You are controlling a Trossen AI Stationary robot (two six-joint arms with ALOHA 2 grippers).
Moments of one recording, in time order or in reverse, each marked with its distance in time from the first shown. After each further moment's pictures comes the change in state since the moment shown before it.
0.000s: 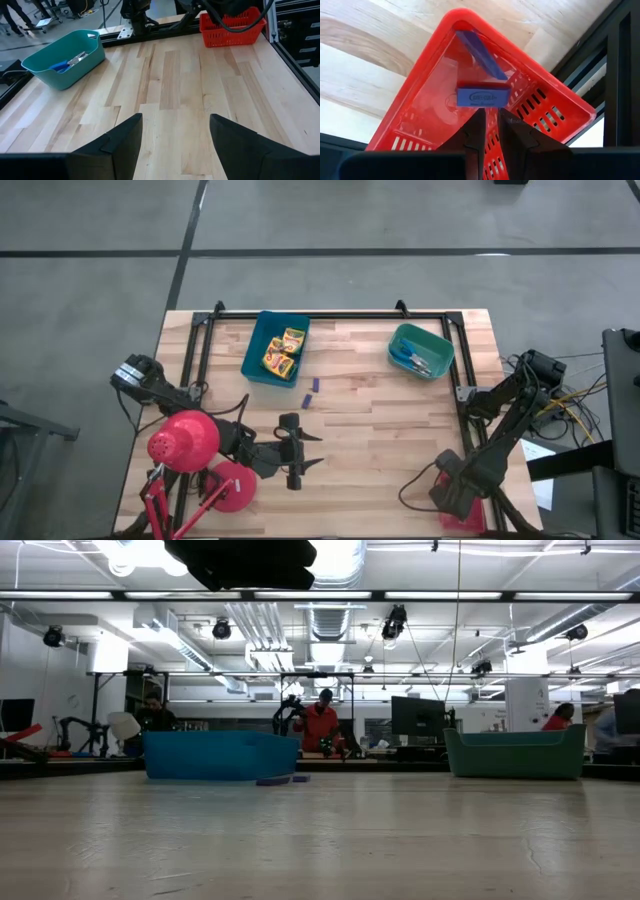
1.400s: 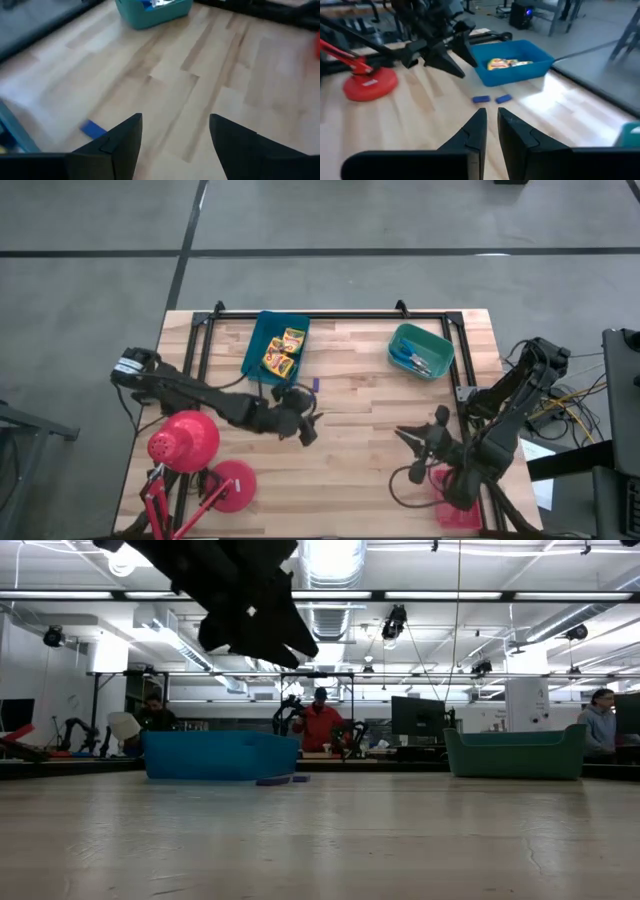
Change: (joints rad) left arm 0.257 -0.046 0.000 -0.261 0.019 -0.386; right arm -0.089 -0.154 0.112 0.050 1.503 -0.859
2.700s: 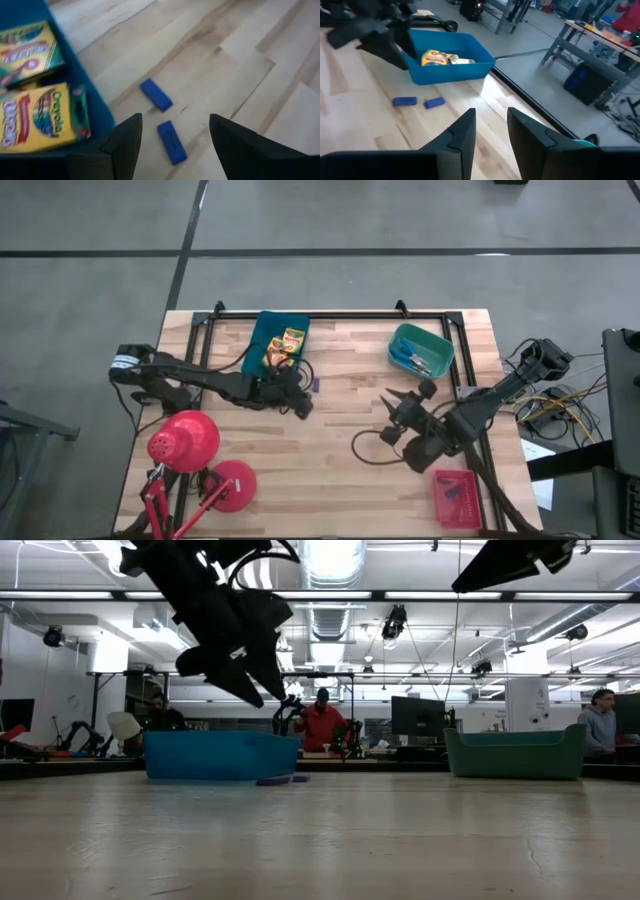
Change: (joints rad) left arm 0.187 -0.039 -0.016 -0.256 0.105 -0.233; right arm -0.331 -0.002 -0.050 0.091 -0.019 -0.373
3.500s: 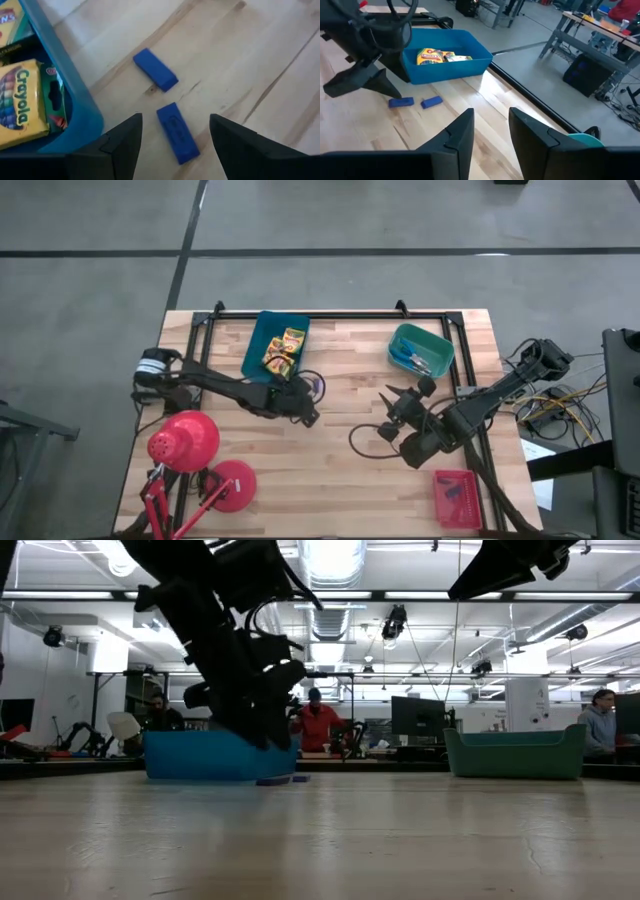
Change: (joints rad) left arm -0.018 0.208 0.022 0.051 -0.017 0.001; right arm -0.036 0.000 0.000 -0.005 -0.019 0.036
